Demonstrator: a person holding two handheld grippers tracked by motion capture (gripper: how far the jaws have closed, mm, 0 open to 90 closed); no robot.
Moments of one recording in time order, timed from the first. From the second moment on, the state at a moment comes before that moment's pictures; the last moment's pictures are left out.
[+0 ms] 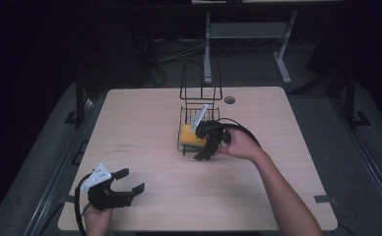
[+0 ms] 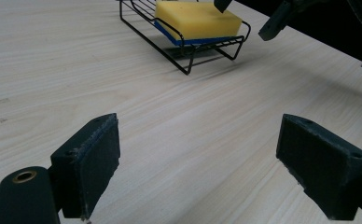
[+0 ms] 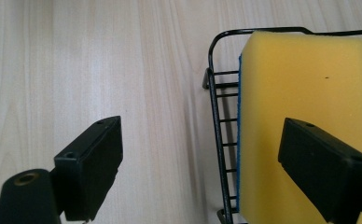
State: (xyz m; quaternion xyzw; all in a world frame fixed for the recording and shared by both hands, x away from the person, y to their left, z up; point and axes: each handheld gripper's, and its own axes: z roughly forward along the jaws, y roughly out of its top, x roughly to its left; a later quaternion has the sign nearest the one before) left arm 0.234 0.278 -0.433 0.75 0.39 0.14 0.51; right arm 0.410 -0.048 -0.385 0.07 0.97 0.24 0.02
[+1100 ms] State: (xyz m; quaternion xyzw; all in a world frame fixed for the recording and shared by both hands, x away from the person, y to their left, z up) left arm 0.234 0.276 -0.433 0.76 0.39 0.14 0.51; right arm 0.348 -0.084 -0.397 0.06 0.97 0.25 0.03
